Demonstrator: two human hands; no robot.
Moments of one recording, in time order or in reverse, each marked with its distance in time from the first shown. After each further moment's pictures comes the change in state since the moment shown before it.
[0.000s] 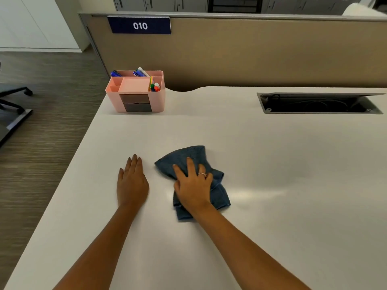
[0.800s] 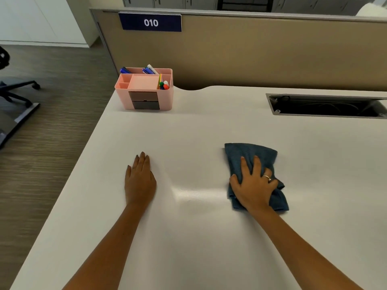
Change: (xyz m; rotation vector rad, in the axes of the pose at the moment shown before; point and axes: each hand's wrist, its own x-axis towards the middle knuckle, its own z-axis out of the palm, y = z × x) left_hand 0.000 0.001 0.001 0.002 0.016 0.001; right_hand -0.012 0.120 -0.015 -0.015 -0.030 0.349
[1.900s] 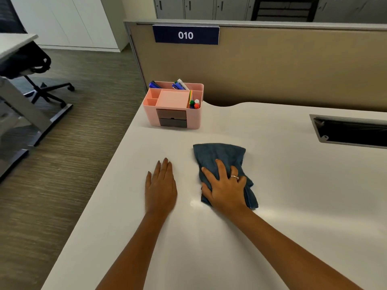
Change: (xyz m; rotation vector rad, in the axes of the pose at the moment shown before) left_hand 0.067 -0.012 0.003 0.072 -0.055 -0.020; right_hand 0.066 -0.148 0.030 -0.011 0.023 -0.495
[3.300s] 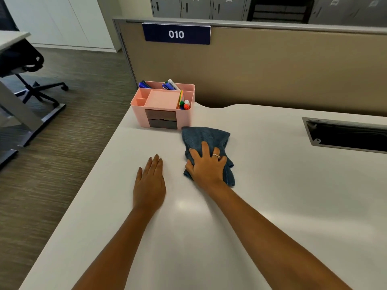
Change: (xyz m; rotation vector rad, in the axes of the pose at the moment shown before) left_hand 0.021 0.002 0.004 -0.031 0.023 0.021; right_hand 0.079 -0.006 0.021 0.143 0.019 0.076
